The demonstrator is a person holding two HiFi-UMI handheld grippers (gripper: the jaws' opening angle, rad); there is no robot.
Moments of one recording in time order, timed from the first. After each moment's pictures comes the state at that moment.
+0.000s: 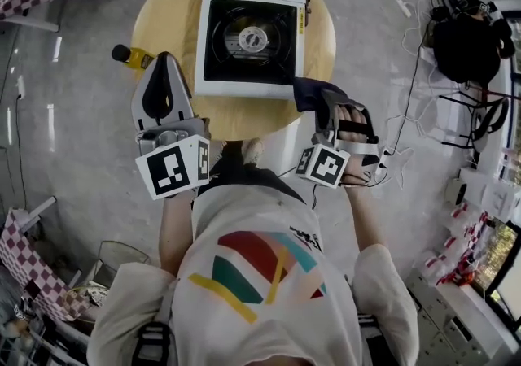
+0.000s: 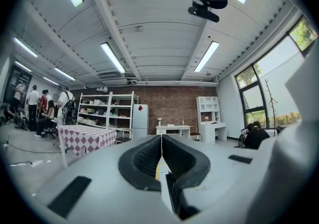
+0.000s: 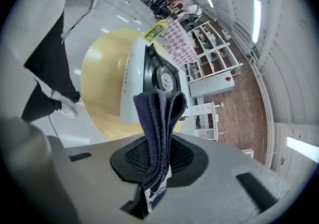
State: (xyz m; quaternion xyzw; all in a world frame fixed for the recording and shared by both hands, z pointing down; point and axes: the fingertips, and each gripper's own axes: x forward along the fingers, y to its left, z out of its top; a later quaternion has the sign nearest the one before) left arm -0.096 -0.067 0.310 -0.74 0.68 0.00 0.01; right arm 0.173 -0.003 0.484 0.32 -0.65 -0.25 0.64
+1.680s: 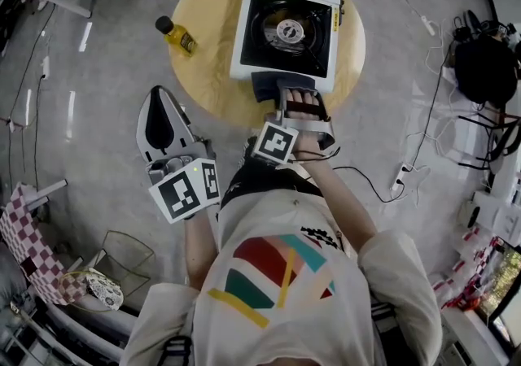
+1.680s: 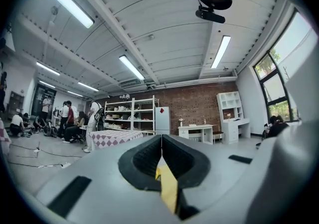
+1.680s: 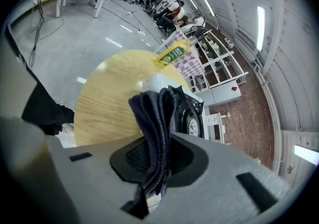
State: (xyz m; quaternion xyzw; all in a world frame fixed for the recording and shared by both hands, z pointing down) left arm -0.186 0.042 0.300 -0.64 0.77 0.00 0.03; right arm 0.001 0.011 0.539 0.29 -0.69 -0.25 0.61
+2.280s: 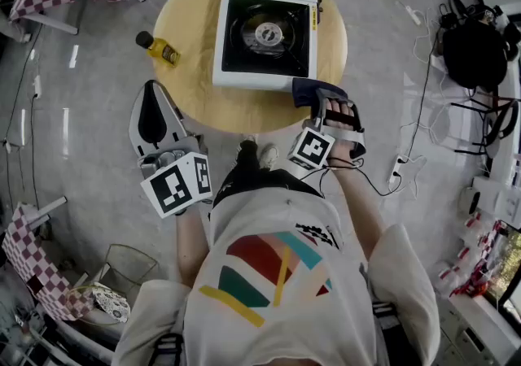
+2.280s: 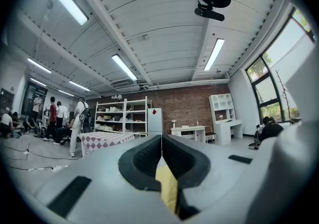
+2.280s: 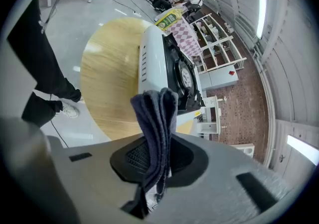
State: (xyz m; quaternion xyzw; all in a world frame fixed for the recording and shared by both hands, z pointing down) left arm -0.159 0.013 0.293 -0.67 0.74 0.00 0.04; right arm 0.145 0.014 0.545 0.33 -0.62 -0.23 0.67
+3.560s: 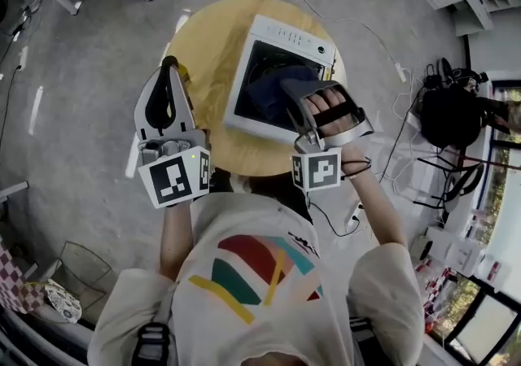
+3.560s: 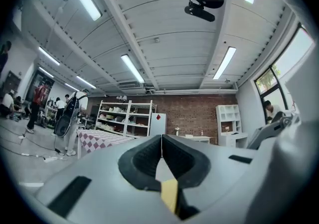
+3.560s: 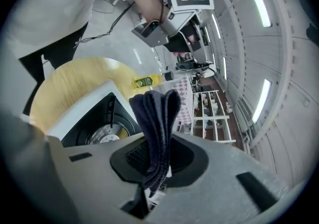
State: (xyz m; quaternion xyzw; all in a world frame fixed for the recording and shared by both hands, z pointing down) left arm -0.206 -0.073 0.273 -0.66 0.75 0.07 0.03; right arm -0.024 -0.089 0.380 0.14 -0.68 -0.54 0.48
